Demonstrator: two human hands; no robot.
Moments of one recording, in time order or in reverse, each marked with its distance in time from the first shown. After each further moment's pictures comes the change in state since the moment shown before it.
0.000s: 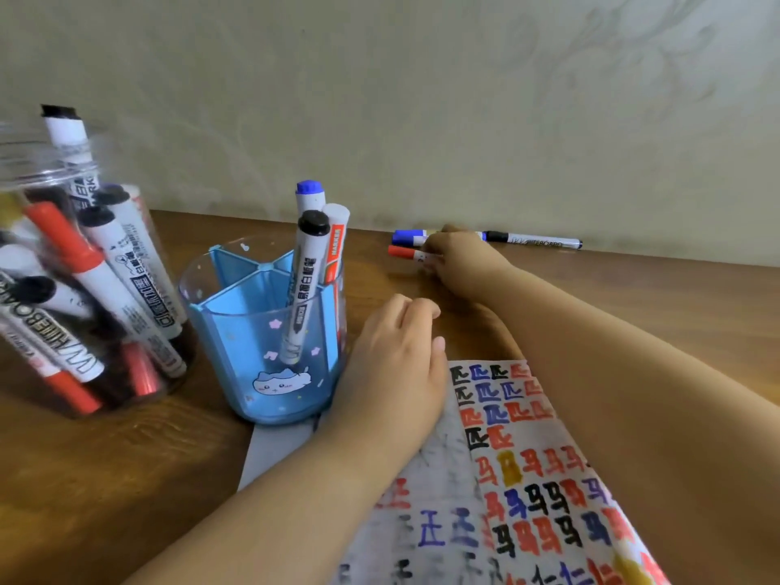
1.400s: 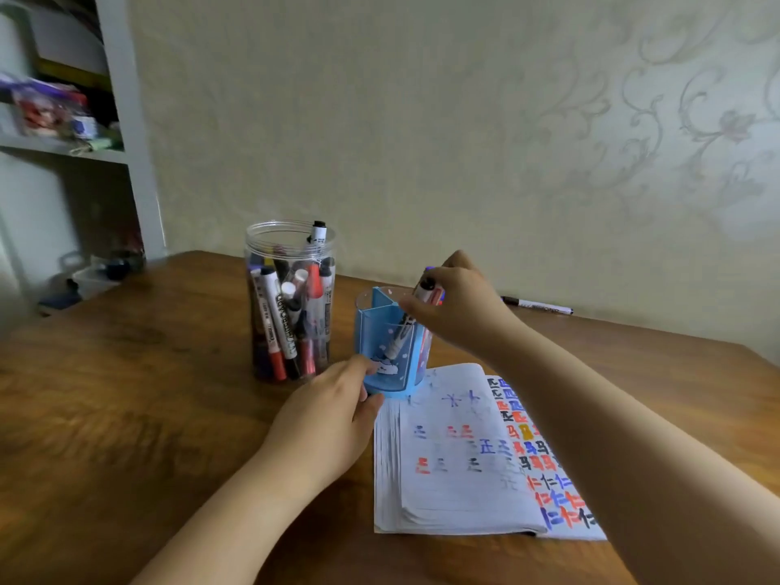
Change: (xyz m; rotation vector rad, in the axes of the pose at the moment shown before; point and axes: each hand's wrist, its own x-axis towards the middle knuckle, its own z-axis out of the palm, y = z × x) left_hand -0.096 -0.026 -0.156 0.107 -0.053 -0.135; right_hand -0.148 -0.173 -0.097 0.299 0.278 -0.087
